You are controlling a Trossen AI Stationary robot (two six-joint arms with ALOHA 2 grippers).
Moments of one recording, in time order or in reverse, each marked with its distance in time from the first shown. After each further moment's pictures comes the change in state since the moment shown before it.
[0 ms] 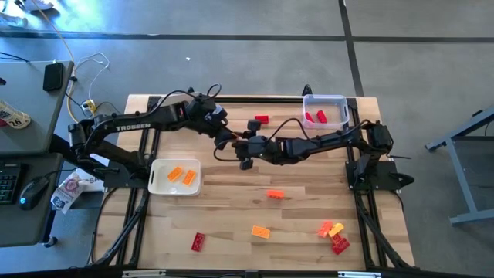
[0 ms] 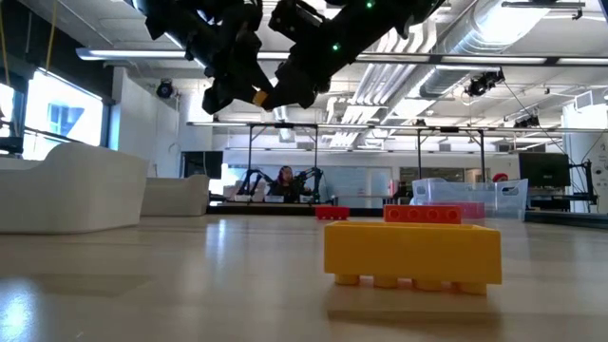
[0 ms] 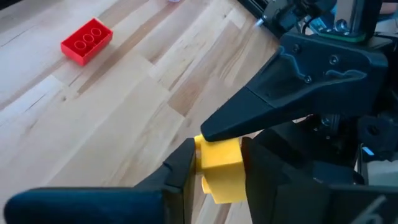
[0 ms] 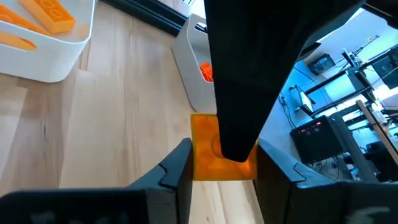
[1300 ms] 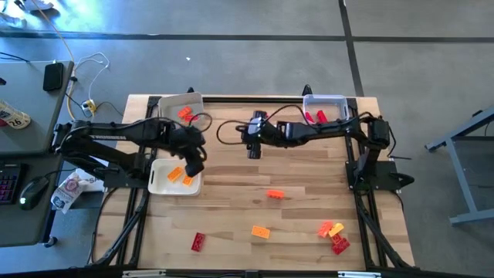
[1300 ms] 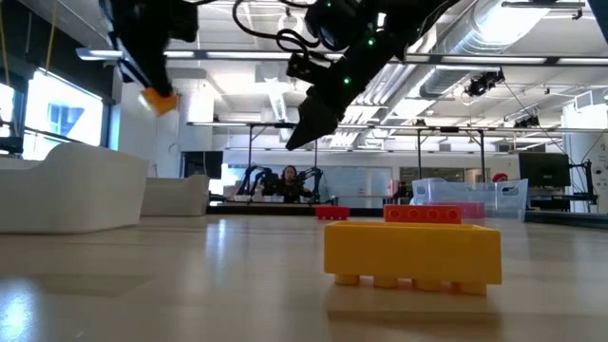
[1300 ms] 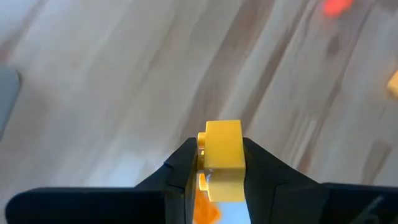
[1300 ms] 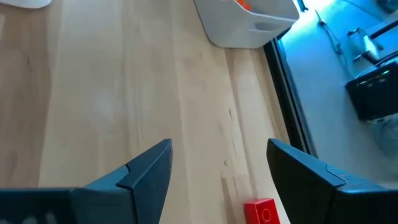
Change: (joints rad) left arm -0.331 -0.219 0.000 -0.645 -0.329 -0.037; right arm -0.187 0.000 0.000 -0.235 -0.237 0.110
